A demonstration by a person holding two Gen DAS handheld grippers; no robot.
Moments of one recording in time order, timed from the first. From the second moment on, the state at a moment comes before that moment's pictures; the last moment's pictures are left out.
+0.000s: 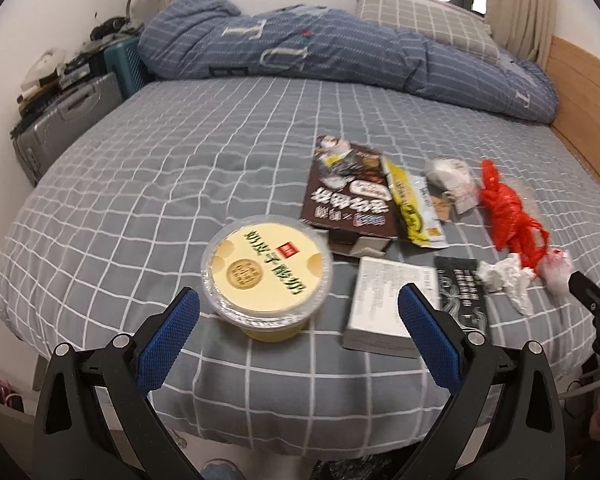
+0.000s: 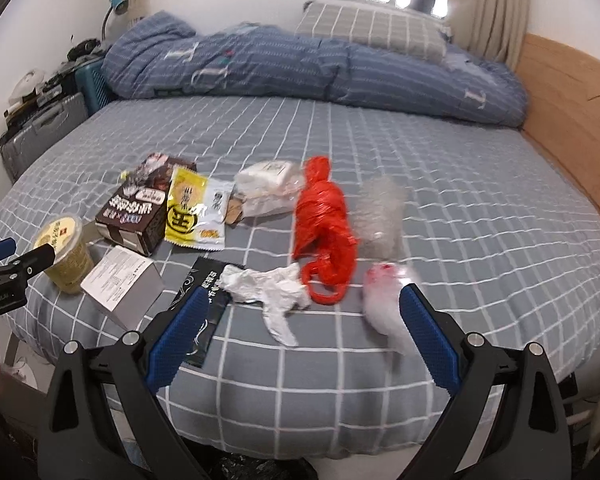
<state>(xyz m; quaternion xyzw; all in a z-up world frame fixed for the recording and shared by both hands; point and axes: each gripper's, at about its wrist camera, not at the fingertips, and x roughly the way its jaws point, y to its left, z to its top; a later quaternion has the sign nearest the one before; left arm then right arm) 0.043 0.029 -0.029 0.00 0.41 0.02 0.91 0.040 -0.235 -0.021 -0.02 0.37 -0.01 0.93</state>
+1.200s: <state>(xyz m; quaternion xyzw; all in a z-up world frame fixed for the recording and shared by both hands) 0.096 0.049 -0.082 -0.02 0.44 0.01 0.90 0.120 -0.217 -0.098 0.02 0.45 0.01 0.89</state>
